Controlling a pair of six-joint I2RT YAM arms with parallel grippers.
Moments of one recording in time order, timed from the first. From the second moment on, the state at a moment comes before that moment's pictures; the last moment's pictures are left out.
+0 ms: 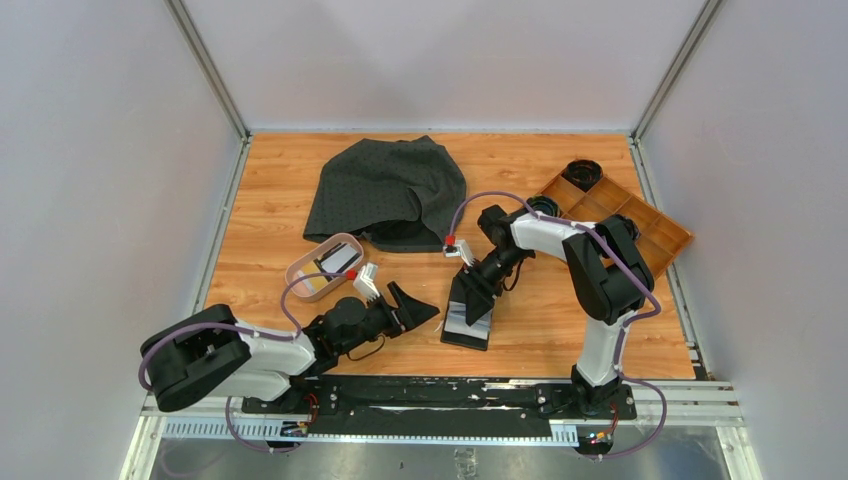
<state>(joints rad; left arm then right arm) -0.97 1.25 0.08 0.93 -0.07 -1.20 0.50 1.87 1.12 -0.91 -0.88 -0.60</state>
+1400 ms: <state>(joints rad) -1.01 1.87 0.16 1.47 -0.03 -1.39 0.50 1.88 1.12 -0.93 -0.88 -0.60</state>
